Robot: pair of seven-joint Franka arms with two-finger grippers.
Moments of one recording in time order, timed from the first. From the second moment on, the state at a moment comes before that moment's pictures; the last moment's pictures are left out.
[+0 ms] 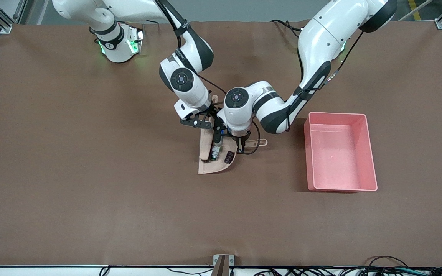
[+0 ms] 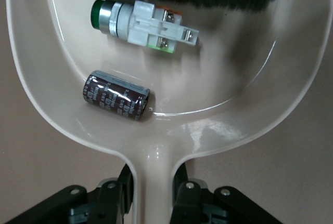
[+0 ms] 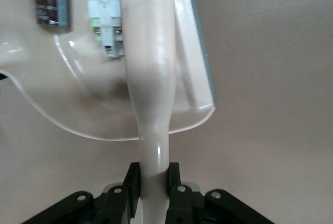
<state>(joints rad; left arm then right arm) -0.37 0.76 -0.46 -1.59 0.57 2.24 0.53 0.80 0.45 -0.02 -1.90 0.34 2.34 0.80</state>
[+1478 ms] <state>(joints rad) 0.14 0.58 -0.79 -1.58 0.57 2.18 0.54 -0.07 0.08 -0.05 -2.28 0.05 2.23 0.07</state>
